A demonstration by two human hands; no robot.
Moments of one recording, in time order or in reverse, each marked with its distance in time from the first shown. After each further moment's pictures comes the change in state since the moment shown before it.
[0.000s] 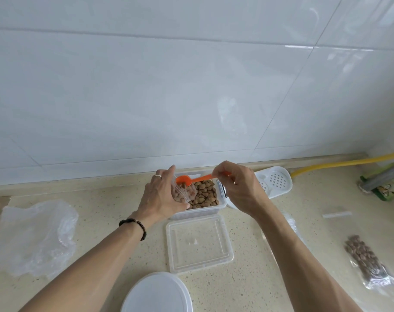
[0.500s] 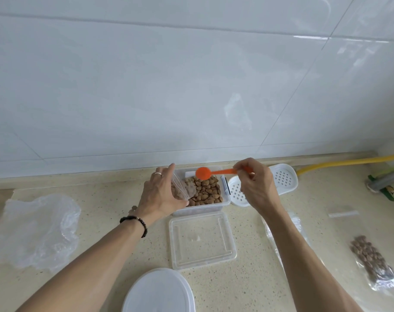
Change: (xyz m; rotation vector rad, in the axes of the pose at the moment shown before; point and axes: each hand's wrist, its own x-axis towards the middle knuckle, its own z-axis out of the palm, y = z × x) left_hand 0.001 -0.010 0.004 0.061 0.007 -0.031; right_hand 0.002 0.028 0.000 0.099 0.210 0.163
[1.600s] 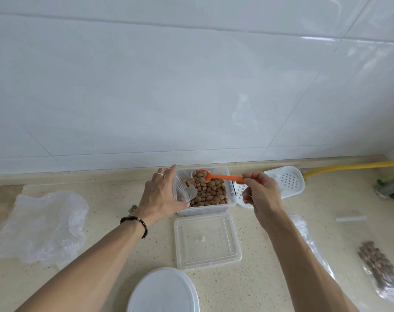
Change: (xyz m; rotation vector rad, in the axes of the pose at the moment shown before) left_hand -0.006 -0.011 -0.006 0.038 -0.009 0.009; right_hand -0.008 0.010 0.014 0.515 0.060 0.426
